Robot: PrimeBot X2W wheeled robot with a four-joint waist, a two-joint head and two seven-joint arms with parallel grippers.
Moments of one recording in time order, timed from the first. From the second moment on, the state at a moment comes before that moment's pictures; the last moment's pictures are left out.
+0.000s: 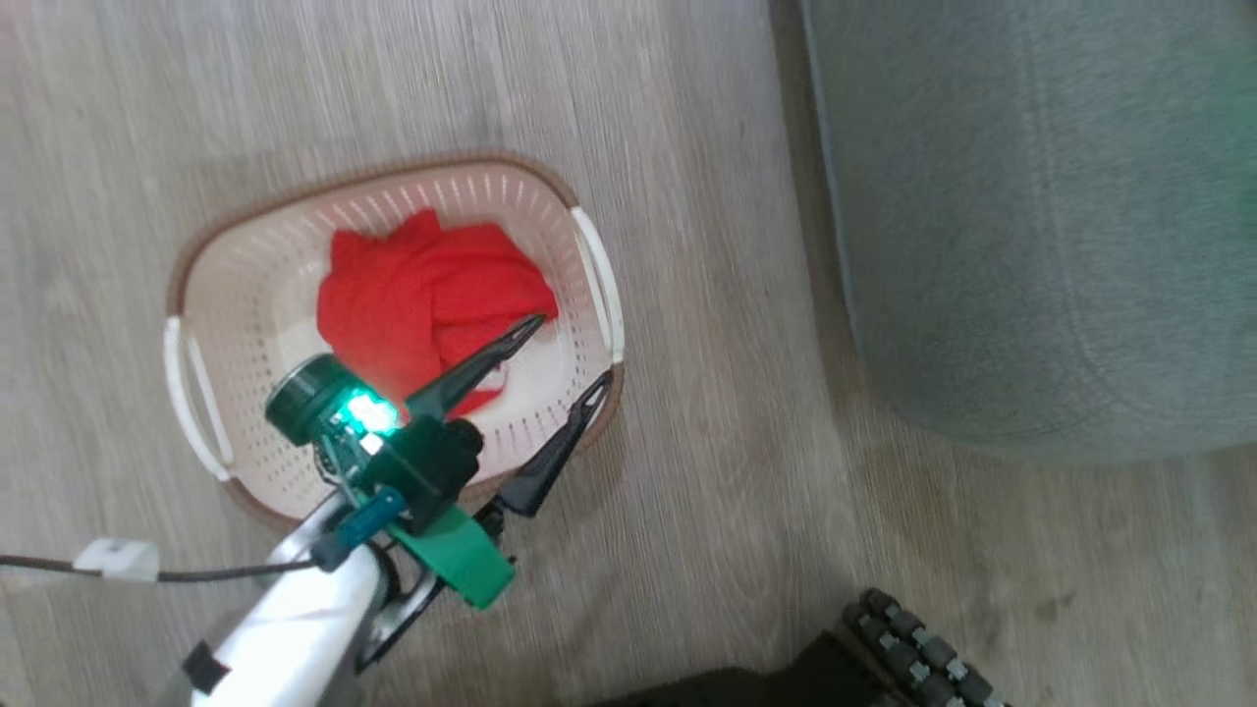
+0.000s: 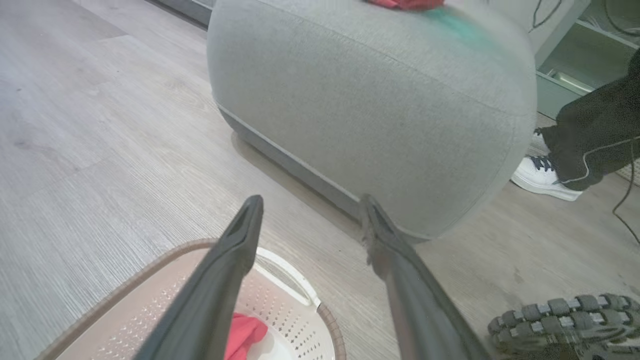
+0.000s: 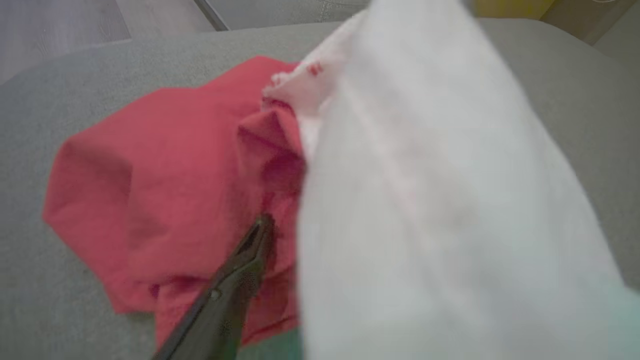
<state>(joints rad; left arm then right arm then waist) -0.34 0.33 -0.58 0.06 -0.18 -0.13 -0.26 -1.14 -0.30 -0.68 1.09 -0.25 0.13 -0.07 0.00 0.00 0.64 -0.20</state>
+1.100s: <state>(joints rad) -0.22 0.10 -0.42 0.12 -0.19 -0.13 -0.26 -0.63 -0.38 0.12 0.50 0.54 0.13 -0.19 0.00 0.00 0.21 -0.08</state>
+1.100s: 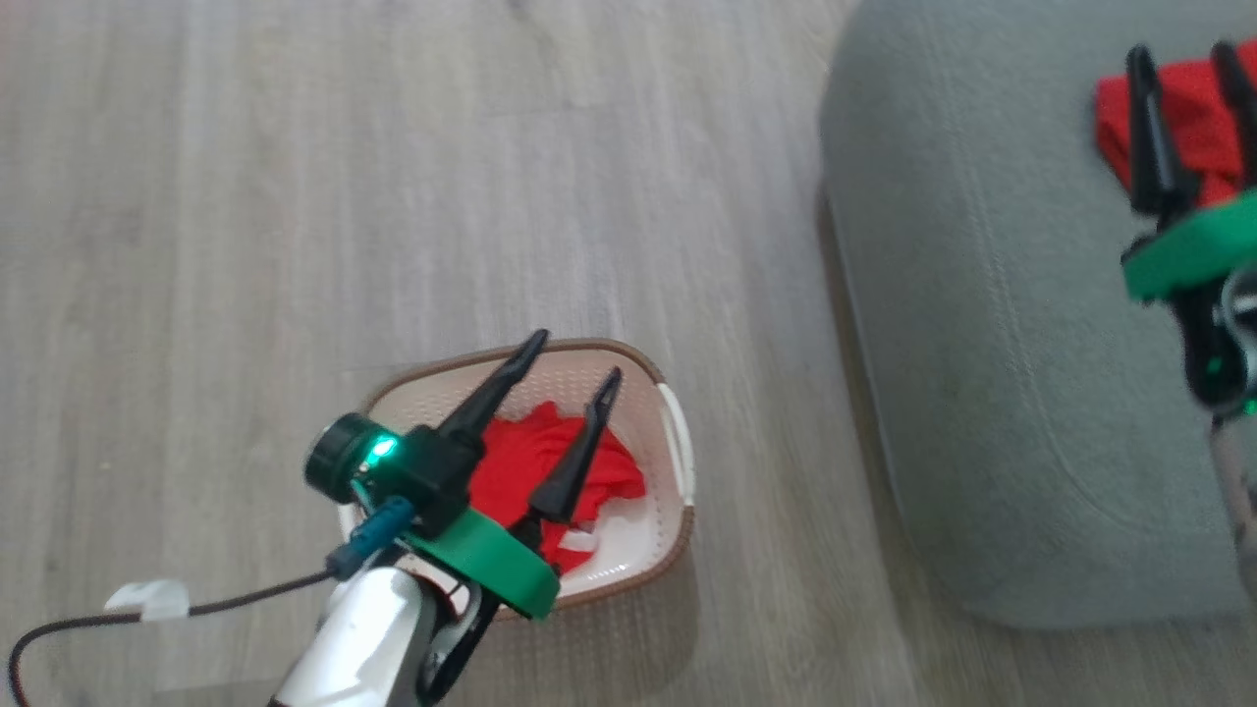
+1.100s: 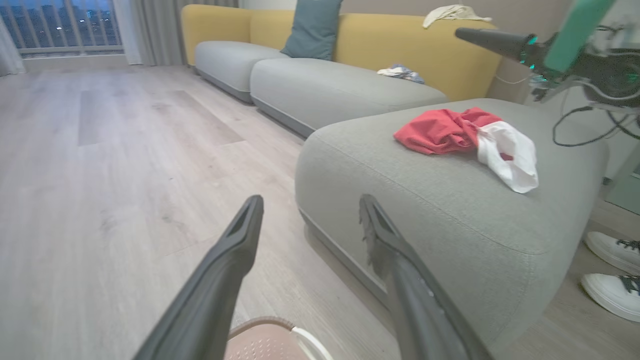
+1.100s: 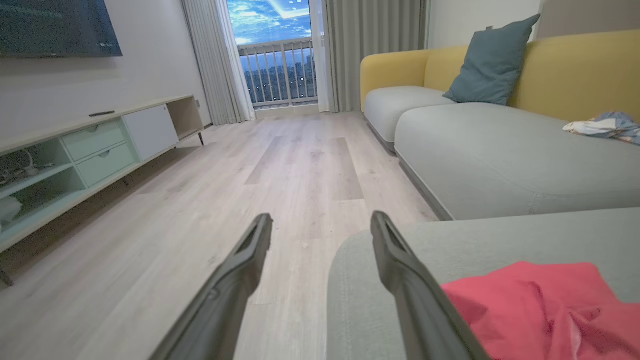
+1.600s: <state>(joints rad) -0.16 0.05 -0.18 0.08 -0.19 -0.10 -0.26 -0.22 -0.23 0.12 0.14 0.64 0.13 -0.25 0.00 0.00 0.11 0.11</state>
